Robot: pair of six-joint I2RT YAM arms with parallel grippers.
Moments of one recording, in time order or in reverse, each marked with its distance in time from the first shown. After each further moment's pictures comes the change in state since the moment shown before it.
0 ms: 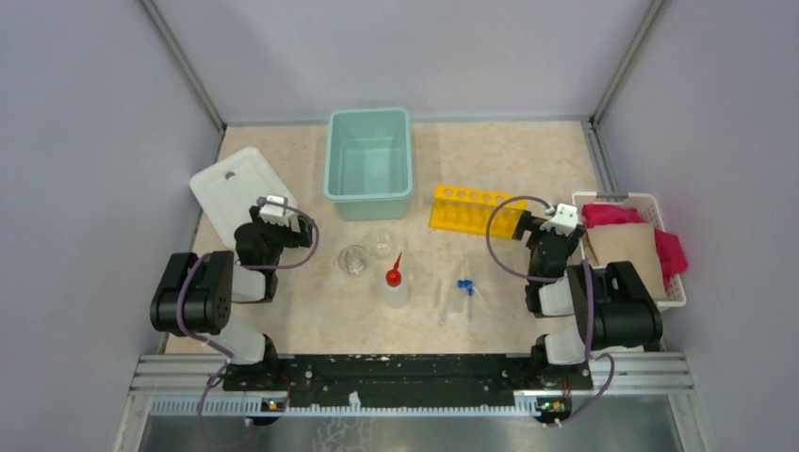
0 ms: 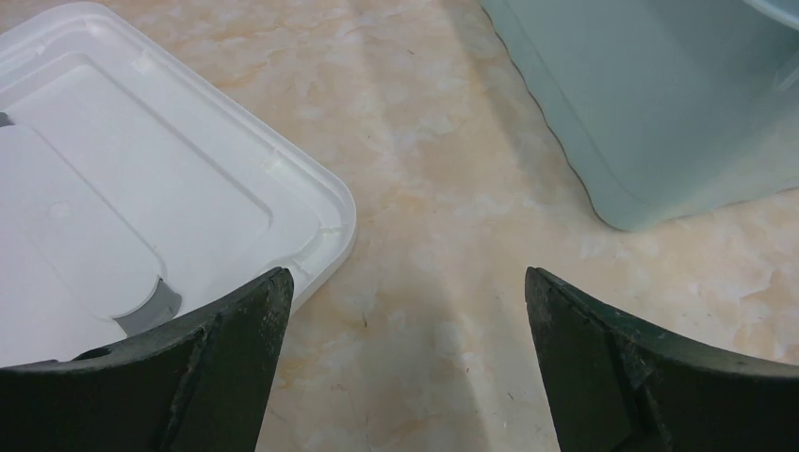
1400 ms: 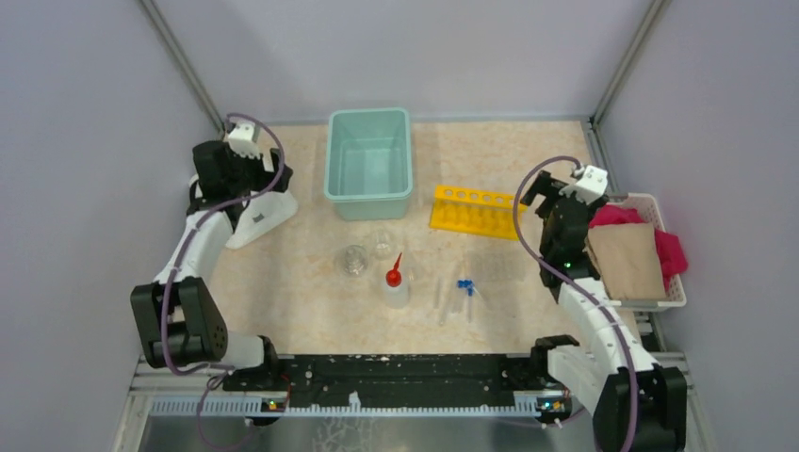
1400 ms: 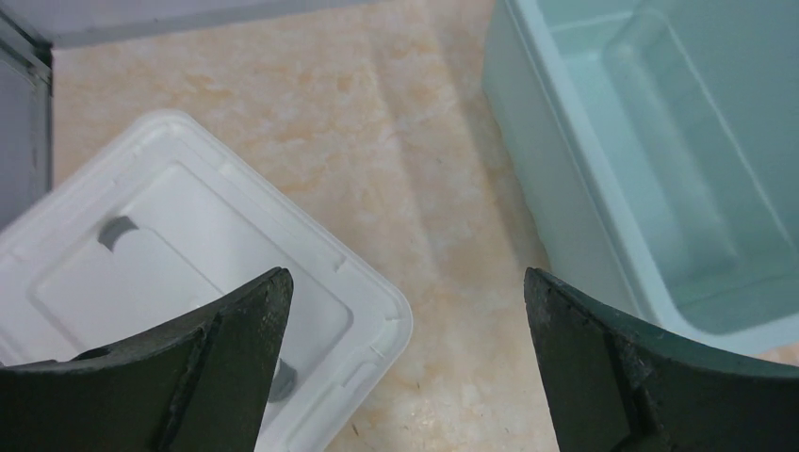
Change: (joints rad) left arm 0.095 -0.191 0.644 -1.053 0.101 0.030; right arm 0.039 -0.518 0.302 -0.803 0.064 0.149
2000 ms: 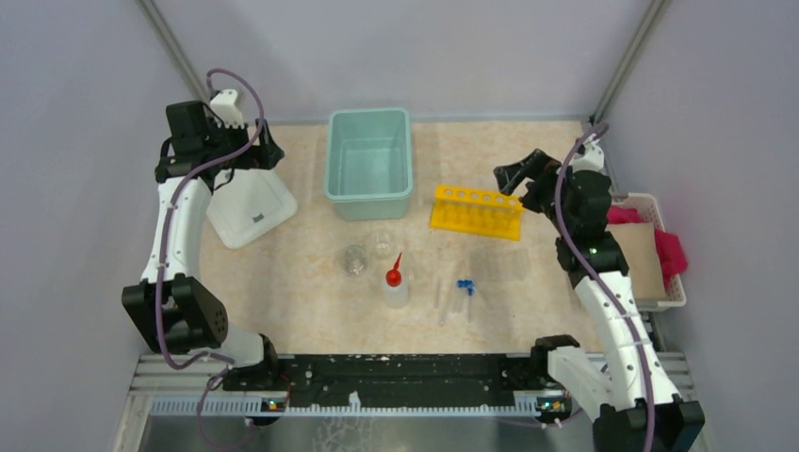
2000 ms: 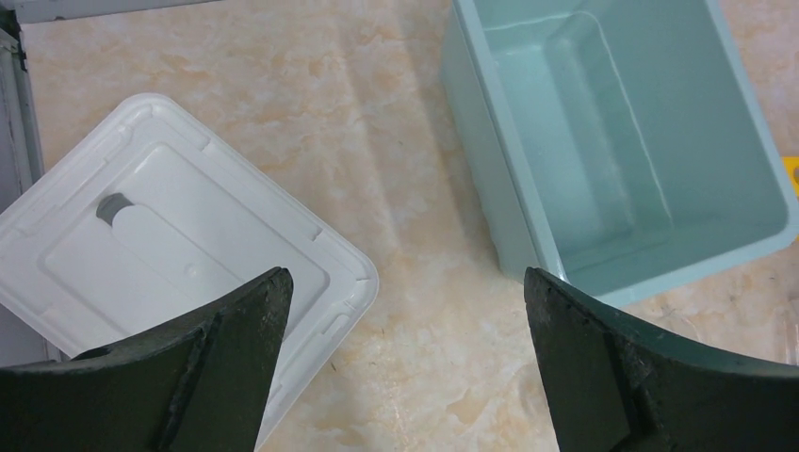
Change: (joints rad) left arm 0.037 0.092 0.535 -0.601 0.076 -0.001; right arm -0.001 -0.071 0.437 -0.605 -0.554 0.402
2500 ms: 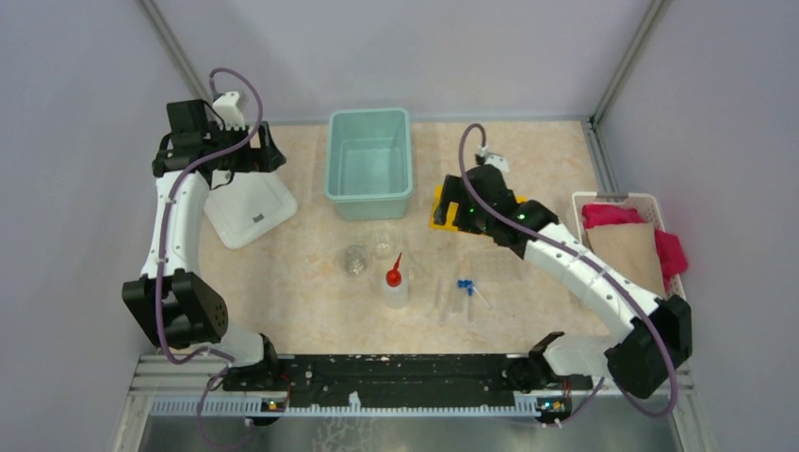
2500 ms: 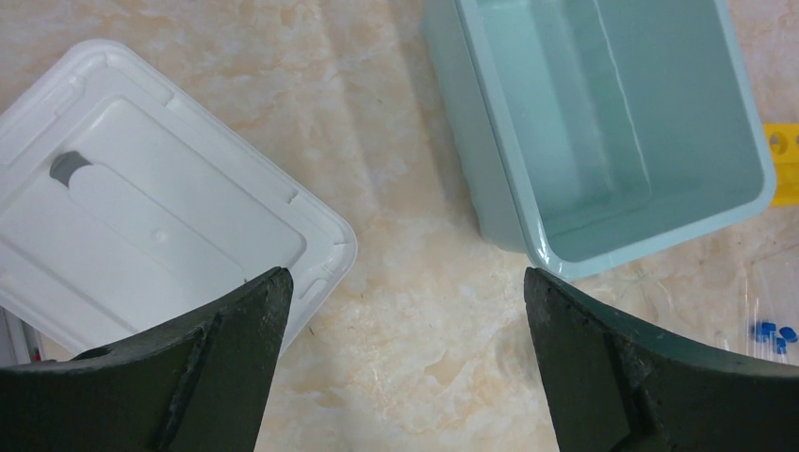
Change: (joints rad) left arm 0.004 0.029 0.074 -0.140 0.035 0.001; right arm 0.472 0.322 0.221 -0.393 0.300 0.052
